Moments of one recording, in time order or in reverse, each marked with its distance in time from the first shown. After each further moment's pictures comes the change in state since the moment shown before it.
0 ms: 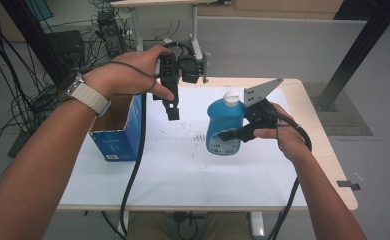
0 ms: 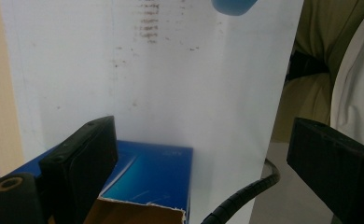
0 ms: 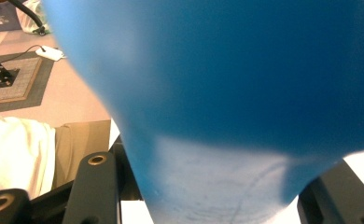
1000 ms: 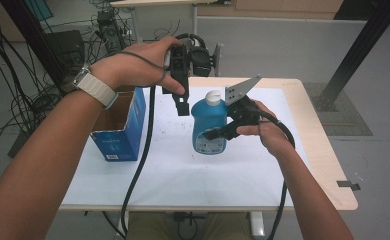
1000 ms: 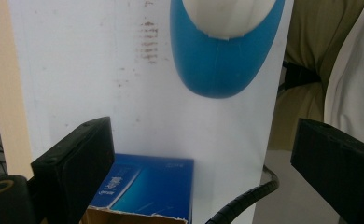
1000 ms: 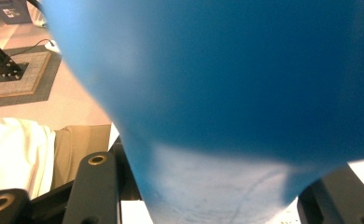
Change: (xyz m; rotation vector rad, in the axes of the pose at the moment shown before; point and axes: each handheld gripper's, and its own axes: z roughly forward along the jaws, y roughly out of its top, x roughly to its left) left arm -0.003 0.018 -0.018 -0.036 -0.001 0.031; right arm -0.006 0.018 0.033 0.021 0.045 -0.023
